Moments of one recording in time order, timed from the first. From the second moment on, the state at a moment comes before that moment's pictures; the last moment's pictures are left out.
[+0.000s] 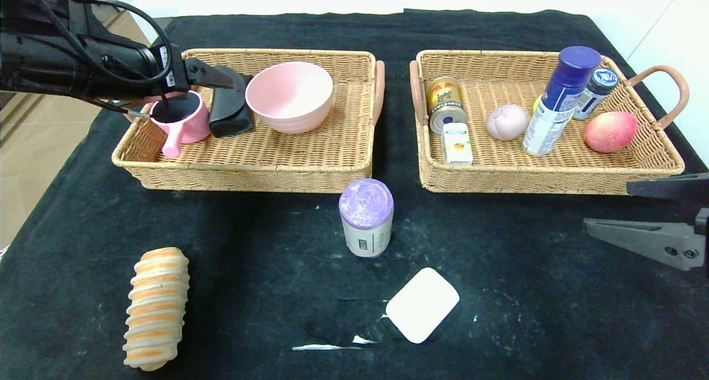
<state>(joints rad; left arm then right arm) -0.04 1.77 -1.87 0.40 -0.25 -0.15 0.30 1.20 -1.03 0.22 0.24 -0.17</state>
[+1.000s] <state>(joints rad) -0.36 1.49 -1.63 0.54 -0.13 -0.12 0.29 1.20 -1.03 0.22 0.24 -0.17</state>
